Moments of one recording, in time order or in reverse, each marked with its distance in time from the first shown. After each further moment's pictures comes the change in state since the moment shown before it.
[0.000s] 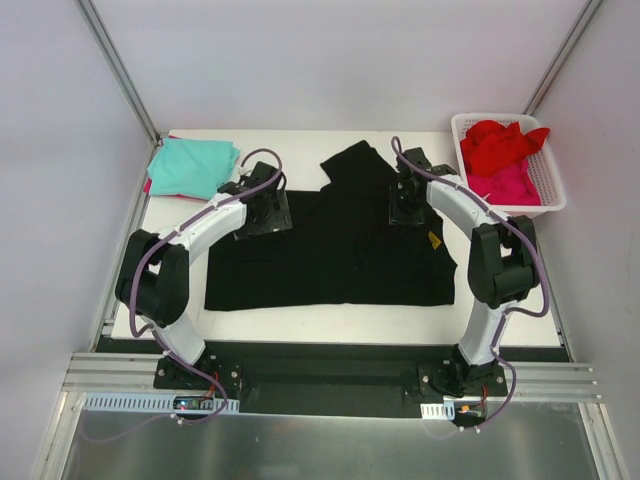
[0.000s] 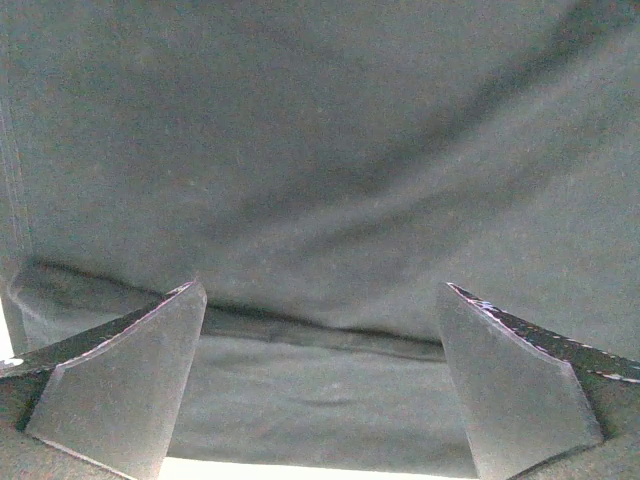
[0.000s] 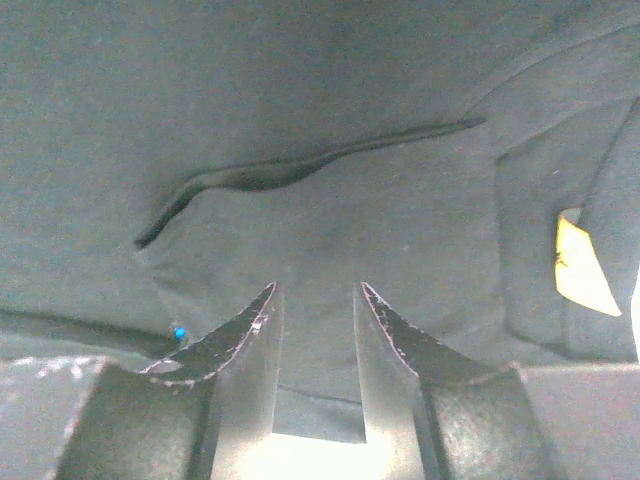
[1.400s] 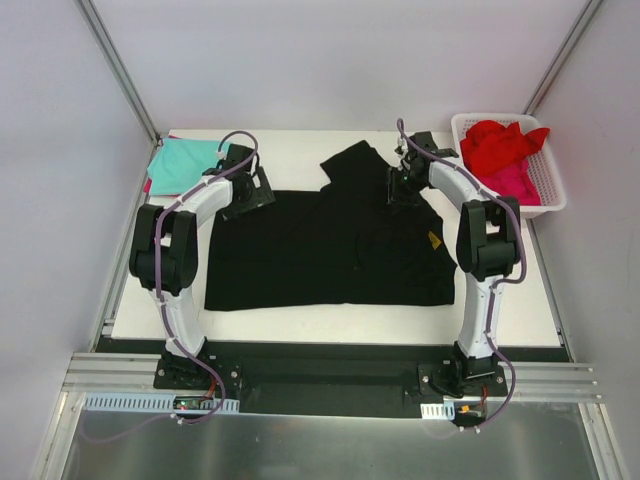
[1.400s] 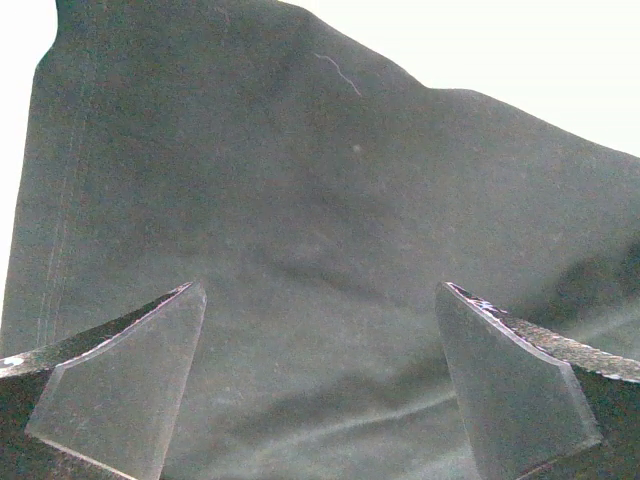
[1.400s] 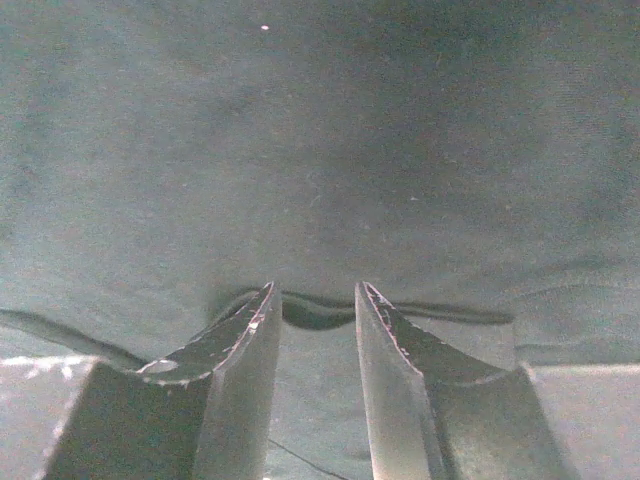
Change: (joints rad) left arm 0.224 0.218 0.126 0.211 0.113 0.064; right arm -0.128 0.244 0.275 0.027 -0.274 -0.094
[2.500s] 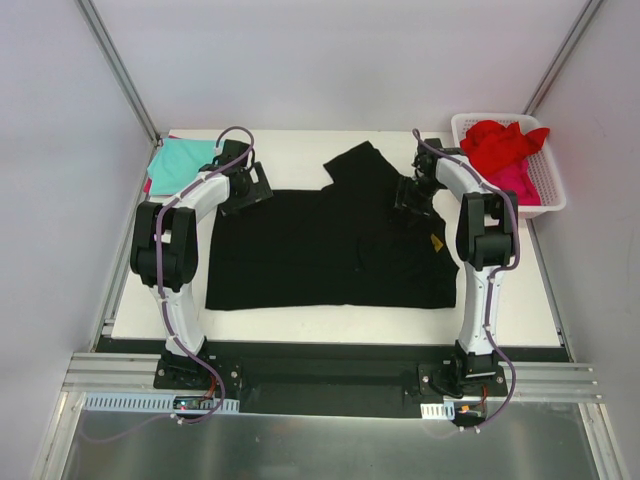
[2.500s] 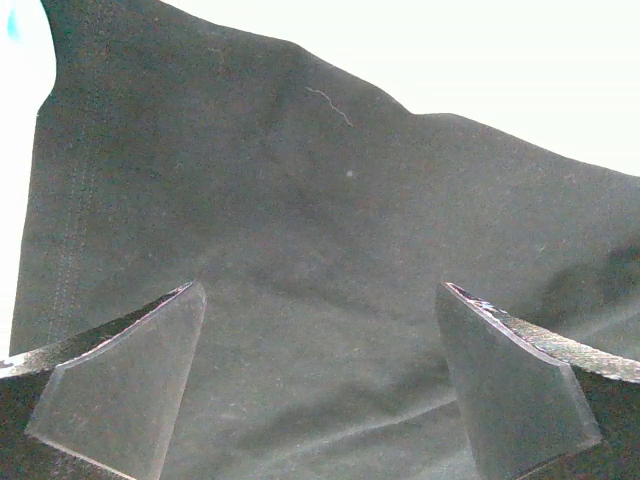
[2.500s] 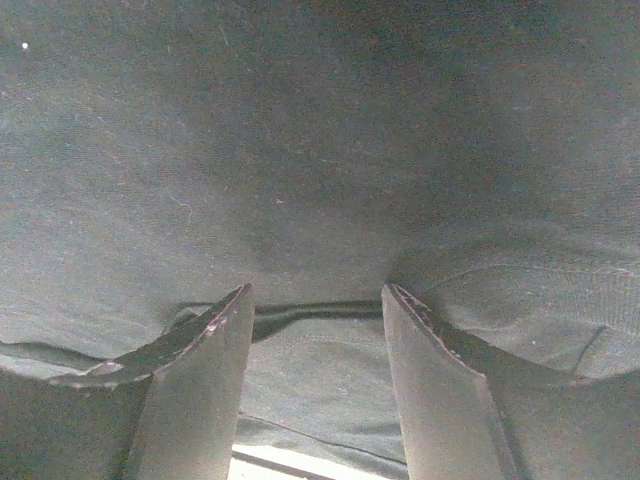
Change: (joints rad) left arm 0.037 0.048 0.057 0.003 0.057 0.018; right arm -0.084 0.144 0.093 -0.187 0.017 0.106
